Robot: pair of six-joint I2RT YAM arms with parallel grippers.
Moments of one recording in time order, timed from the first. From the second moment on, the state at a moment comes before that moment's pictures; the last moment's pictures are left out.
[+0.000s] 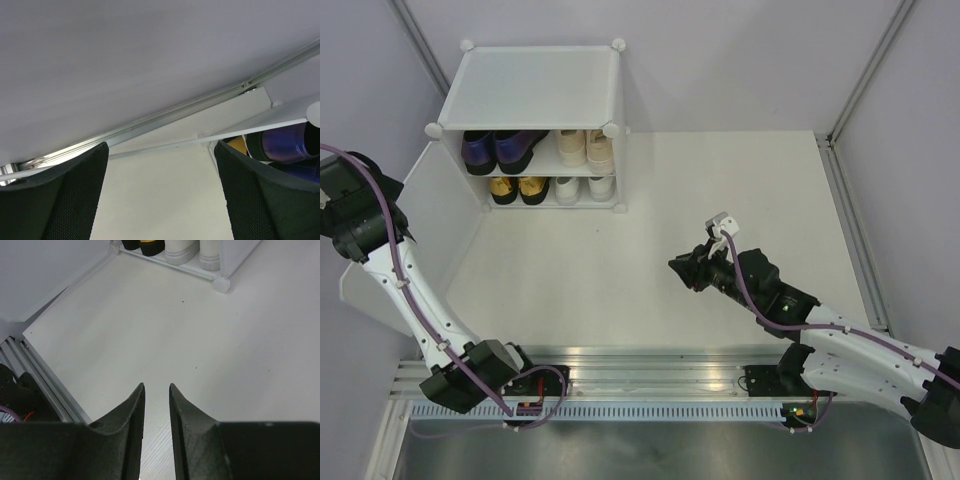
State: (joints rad) left arm 0.67 1.21 1.57 -0.82 -0.29 -0.49; right arm 0.90 0.87 0.56 0.12 0.09 0.37
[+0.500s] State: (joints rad) left arm 0.70 1.18 1.49 -0.75 -0.38 -0.57; right arm 0.90 0.87 0.56 0.12 0.11 0.37
